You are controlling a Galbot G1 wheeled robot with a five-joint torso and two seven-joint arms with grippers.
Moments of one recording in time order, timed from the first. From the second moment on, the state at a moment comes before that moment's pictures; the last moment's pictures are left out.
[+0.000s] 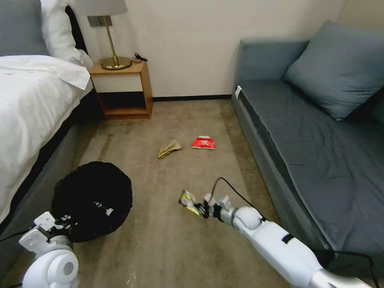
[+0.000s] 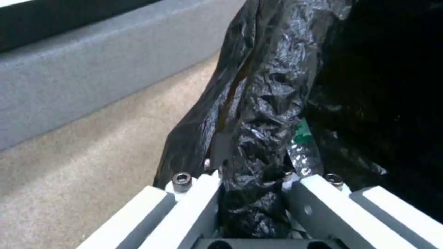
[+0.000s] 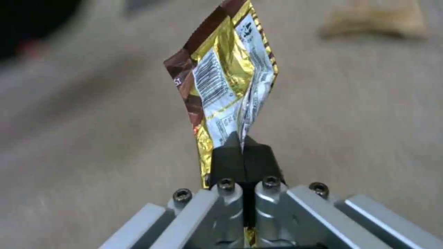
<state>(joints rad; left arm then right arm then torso) 1.58 -1.37 -0.86 -2.09 -0.77 0.38 -0.62 -0.68 1.22 -0.32 1.20 0.49 -0.13 -0.35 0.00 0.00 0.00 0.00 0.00</state>
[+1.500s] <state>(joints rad) 1.57 -1.39 -0.86 -2.08 -0.74 0.37 -0.61 -0.53 1.57 -0.67 1.25 0.70 -0.03 -0.17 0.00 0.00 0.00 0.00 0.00</state>
